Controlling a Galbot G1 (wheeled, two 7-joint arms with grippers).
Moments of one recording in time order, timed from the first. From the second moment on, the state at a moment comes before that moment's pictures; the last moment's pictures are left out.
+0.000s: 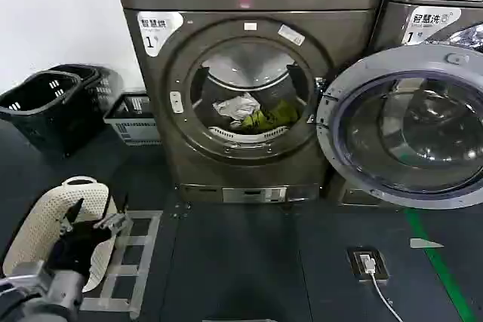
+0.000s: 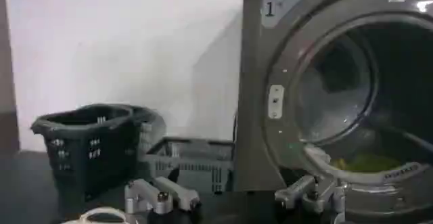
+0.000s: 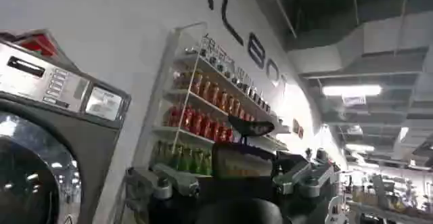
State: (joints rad) left arm 1.52 -1.48 -0.86 -2.44 -0.27 0.54 0.02; right arm -1.67 1.06 2.10 2.06 0.67 -0.37 -0.06
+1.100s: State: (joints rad) left arm 1.55 -1.48 -0.90 -2.49 -0.28 0.56 0.00; right arm -1.65 1.06 2.10 2.05 0.72 -0.35 -0.07
